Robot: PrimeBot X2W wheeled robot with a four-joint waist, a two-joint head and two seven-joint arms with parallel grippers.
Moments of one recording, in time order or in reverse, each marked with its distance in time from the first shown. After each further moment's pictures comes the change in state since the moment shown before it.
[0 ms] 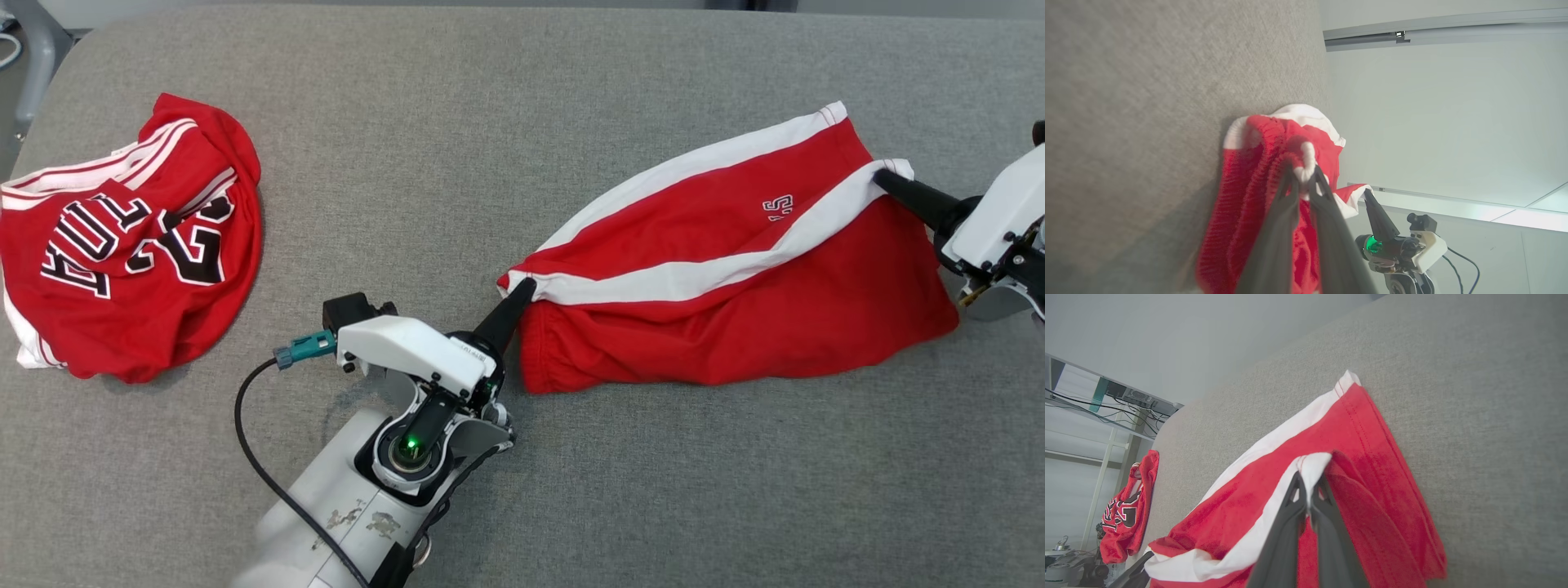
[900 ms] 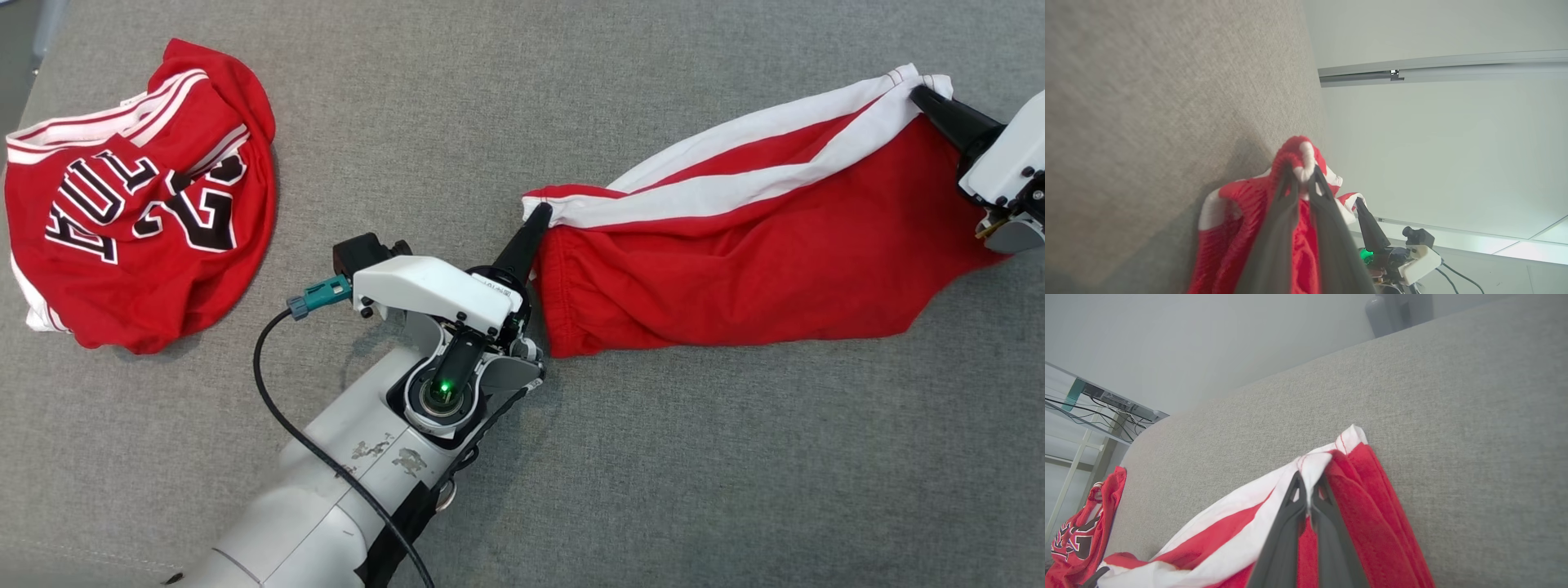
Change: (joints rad) left arm -0.215 -0.001 -0.225 0.072 -0.212 -0.064 -0.208; right arm -0.148 0.033 0.028 0.103 -0.109 0.000 -0.096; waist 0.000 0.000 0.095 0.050
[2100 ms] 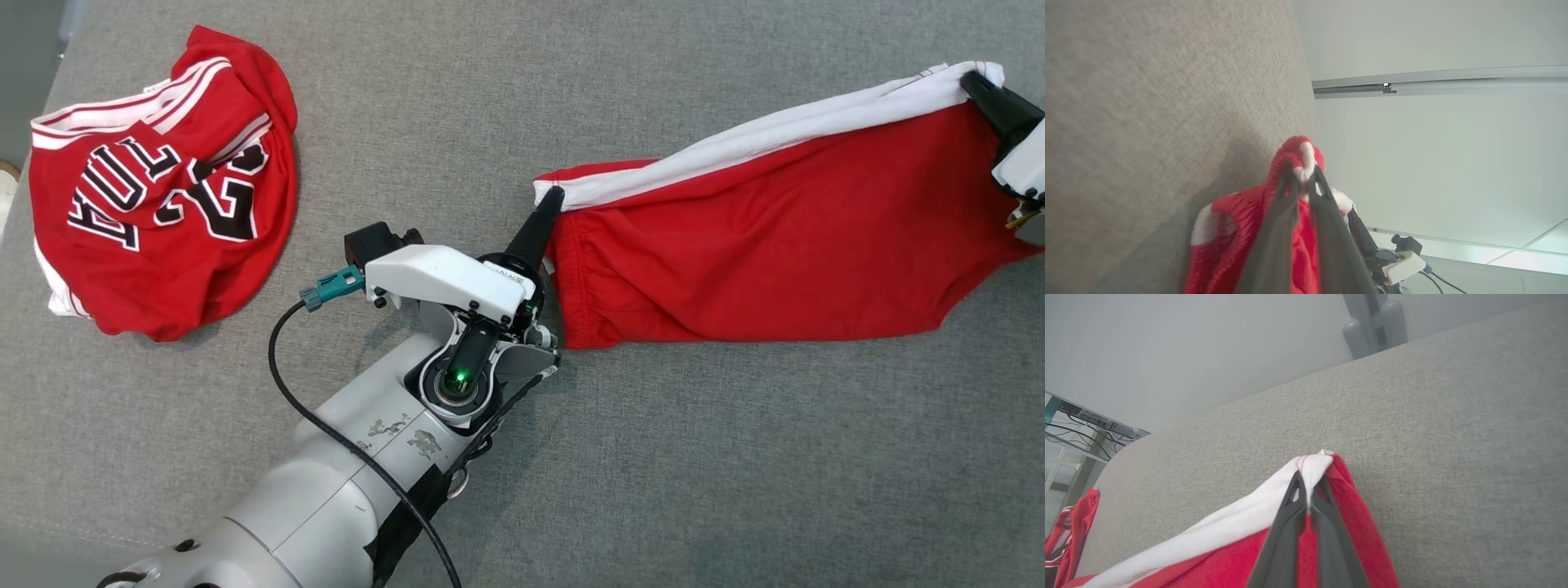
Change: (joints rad) left arm -0.099 -0.004 -0.162 0.061 -0.162 -0.066 -0.081; right arm -0.030 -0.004 0.027 0.095 -0.008 0.000 -0.087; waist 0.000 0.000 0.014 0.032
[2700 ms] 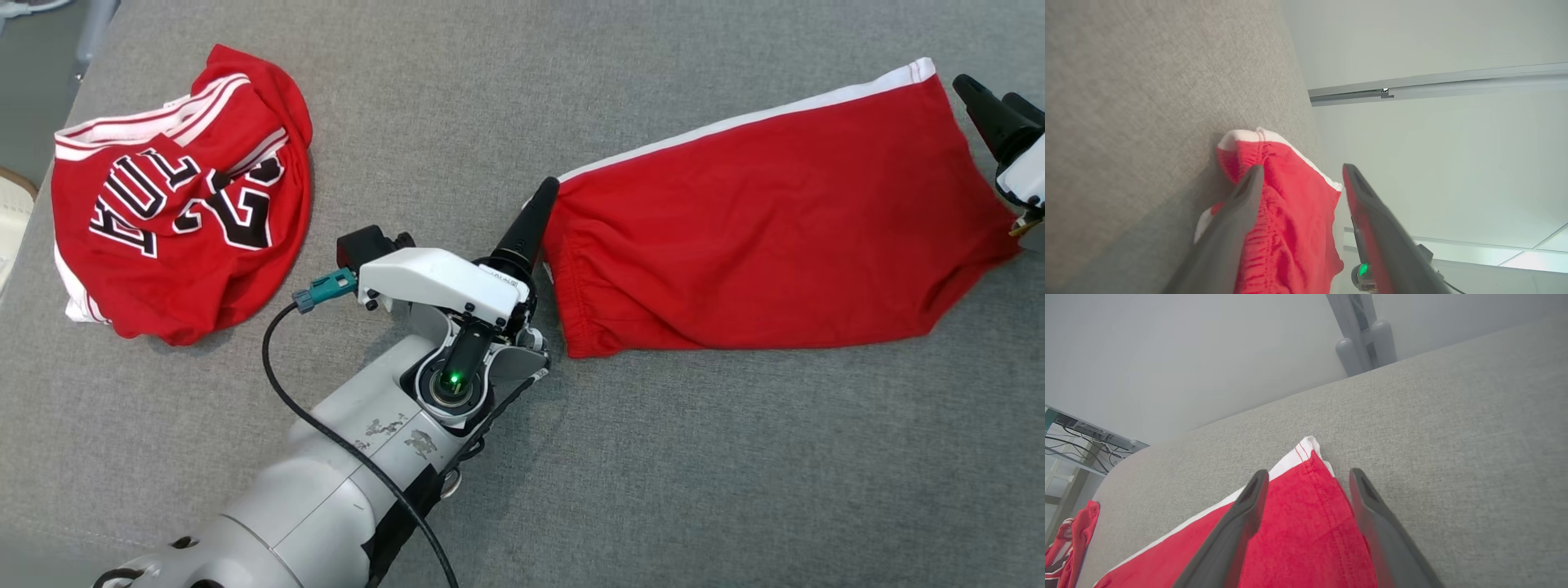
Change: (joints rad) left arm -0.011 0.003 -0.035 0.032 -0.012 -0.006 -0.014; right arm 0.002 0.011 0.010 0.057 0.015 0.000 -0.024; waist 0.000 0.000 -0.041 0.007
